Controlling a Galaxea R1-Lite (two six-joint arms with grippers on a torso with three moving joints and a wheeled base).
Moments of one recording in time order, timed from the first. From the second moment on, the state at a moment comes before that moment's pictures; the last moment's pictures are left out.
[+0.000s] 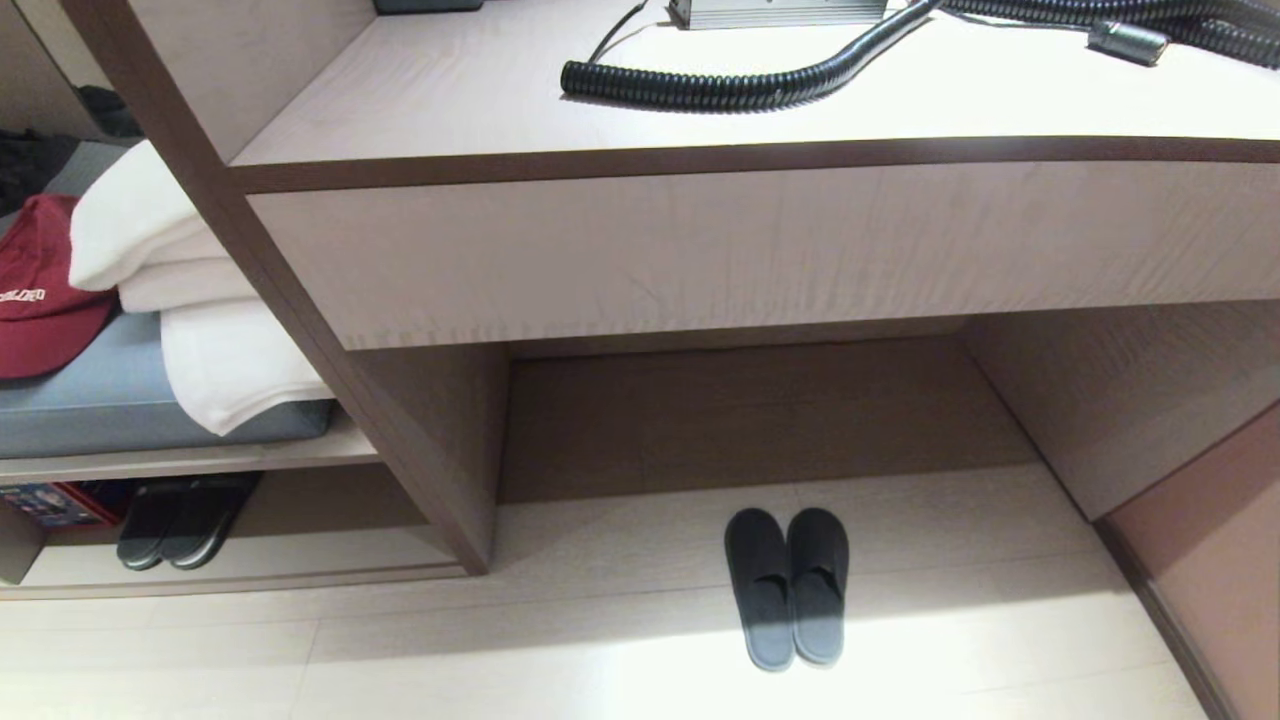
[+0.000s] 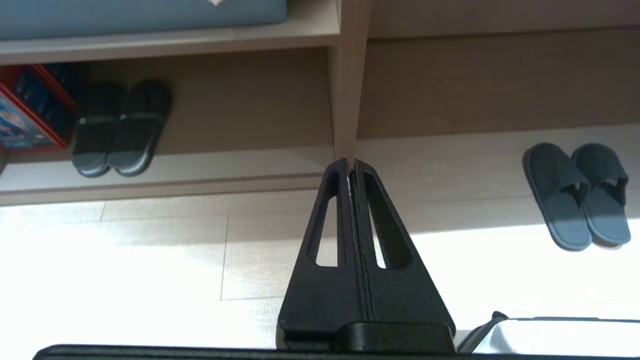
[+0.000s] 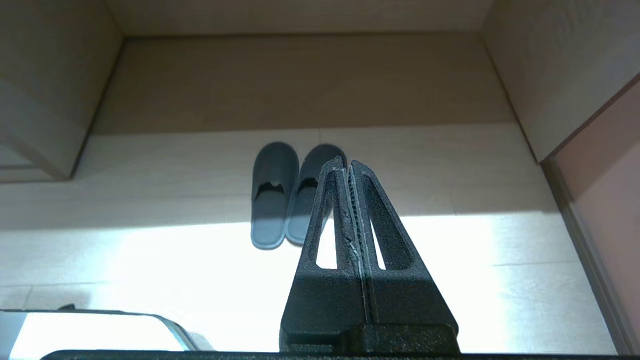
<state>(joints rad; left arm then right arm) 0.00 0.00 0.00 0.00 0.01 -0.01 0.01 0.00 0.00 -0.01 -0.01 0.02</state>
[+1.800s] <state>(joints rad) 0.00 0.00 -0.01 0.02 0.01 -0.01 0.01 0.00 0.00 -0.01 -0.01 0.01</state>
